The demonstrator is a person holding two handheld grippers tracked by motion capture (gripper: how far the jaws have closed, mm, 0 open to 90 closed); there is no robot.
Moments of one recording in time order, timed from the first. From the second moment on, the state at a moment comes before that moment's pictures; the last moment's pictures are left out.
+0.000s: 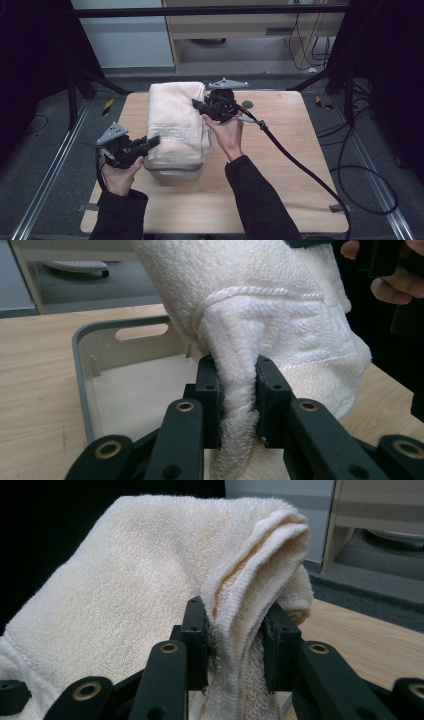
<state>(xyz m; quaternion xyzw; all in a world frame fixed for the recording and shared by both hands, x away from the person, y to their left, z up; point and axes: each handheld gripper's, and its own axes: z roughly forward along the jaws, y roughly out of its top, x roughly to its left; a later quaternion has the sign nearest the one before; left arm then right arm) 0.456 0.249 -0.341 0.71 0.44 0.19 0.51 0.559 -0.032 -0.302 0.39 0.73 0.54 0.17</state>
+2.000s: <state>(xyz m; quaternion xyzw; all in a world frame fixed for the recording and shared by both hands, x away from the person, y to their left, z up) 0.505 0.253 -0.426 0.76 0.50 0.18 0.37 0.597 0.008 -0.423 0.44 0.77 0.45 0.15</state>
